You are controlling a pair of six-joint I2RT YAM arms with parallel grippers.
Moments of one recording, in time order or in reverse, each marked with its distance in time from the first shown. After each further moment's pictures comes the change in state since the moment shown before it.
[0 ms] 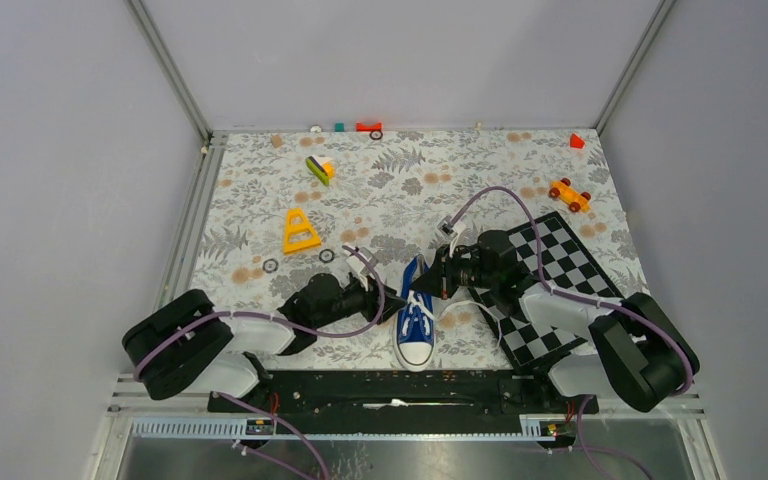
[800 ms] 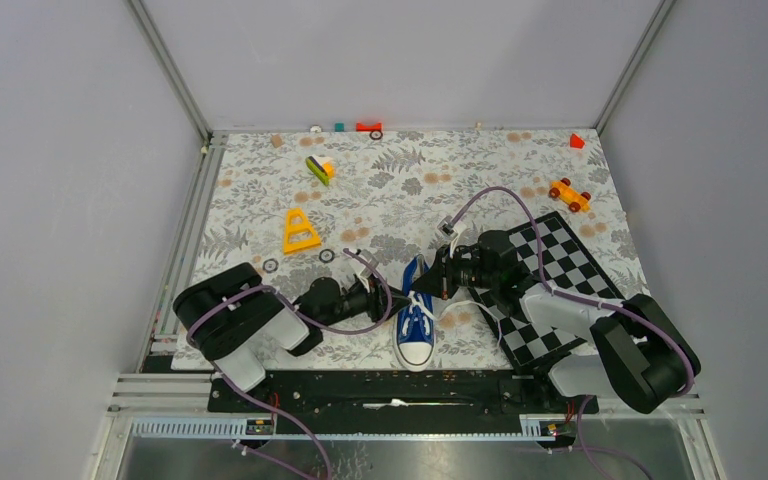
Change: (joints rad) left arm 0.021 0.296 -0.036 0.452 0.082 -0.037; right arm 0.000 -0.010 -0.001 -0.010 0.000 -0.005
